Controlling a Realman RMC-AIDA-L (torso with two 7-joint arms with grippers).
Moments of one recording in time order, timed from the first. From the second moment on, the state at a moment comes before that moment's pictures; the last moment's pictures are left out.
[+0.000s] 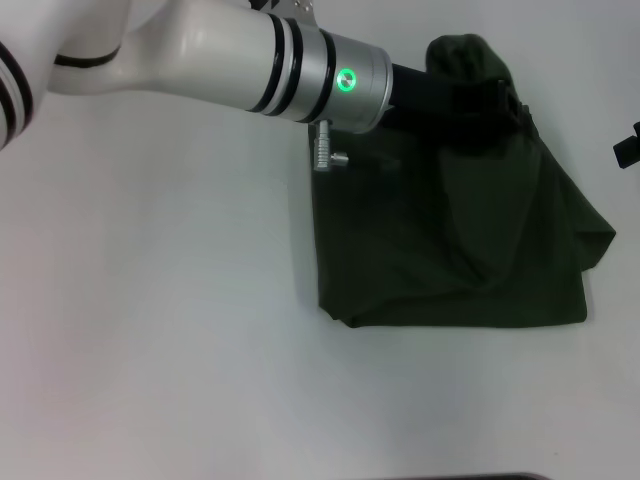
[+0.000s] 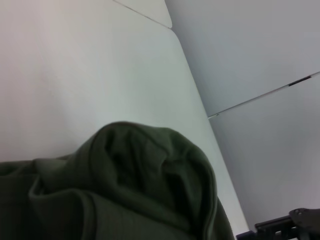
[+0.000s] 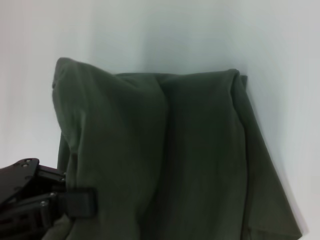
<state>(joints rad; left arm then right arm) -0.99 -2.18 -1.65 -0.52 -1.51 1.00 -2.65 0.77 1.76 -0.63 -0.77 -2.66 -1.86 2.66</state>
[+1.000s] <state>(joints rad) -0.99 -2.18 -1.41 -0.51 -1.76 0.87 -2.64 0.76 1.76 -0.66 -0.76 -2.66 -1.85 2.66</state>
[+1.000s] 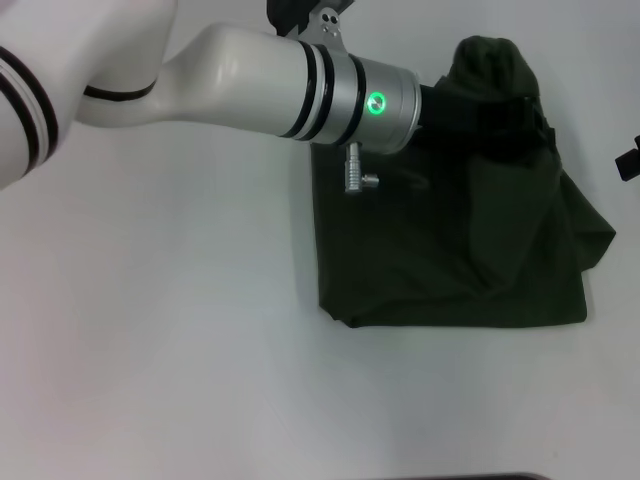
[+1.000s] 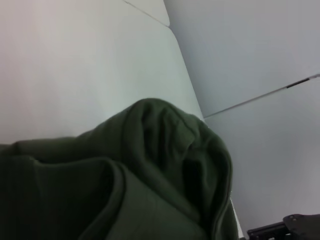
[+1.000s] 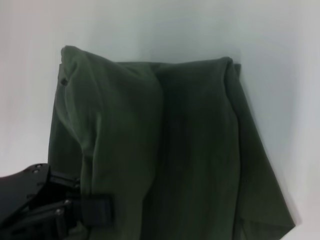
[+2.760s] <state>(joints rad) -0.96 -2.17 -1.38 -0.48 -1.96 0.94 -2.56 0.77 1.77 -0.70 -0.76 -2.67 -1.83 2.66</state>
